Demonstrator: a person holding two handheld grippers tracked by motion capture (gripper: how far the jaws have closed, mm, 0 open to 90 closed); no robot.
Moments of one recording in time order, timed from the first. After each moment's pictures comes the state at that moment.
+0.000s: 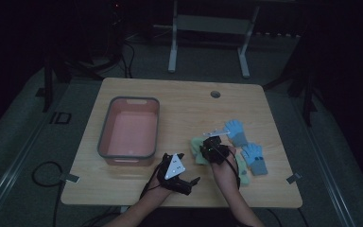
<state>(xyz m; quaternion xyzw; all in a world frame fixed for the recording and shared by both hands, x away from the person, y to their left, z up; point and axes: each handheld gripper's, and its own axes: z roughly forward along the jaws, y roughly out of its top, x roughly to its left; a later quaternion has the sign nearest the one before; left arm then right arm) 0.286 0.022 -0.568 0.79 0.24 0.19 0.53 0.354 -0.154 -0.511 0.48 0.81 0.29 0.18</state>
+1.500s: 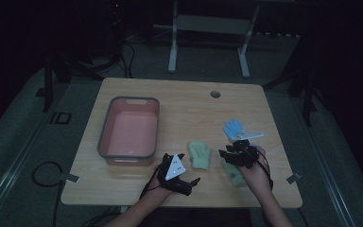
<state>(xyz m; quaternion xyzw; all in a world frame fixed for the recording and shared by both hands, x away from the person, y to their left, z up) 0.285 0.021 -0.568 0.80 0.23 0.19 0.52 0.338 -0.240 -0.483 0.43 0.83 0.32 0.16</state>
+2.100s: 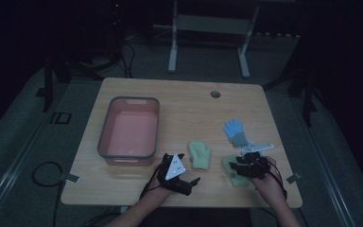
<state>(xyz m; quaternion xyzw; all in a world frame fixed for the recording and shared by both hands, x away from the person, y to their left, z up) 0.285 0.021 -0.568 0.80 0.23 0.19 0.52 0.320 -0.279 -0.510 0.41 0.85 0.30 0.15</state>
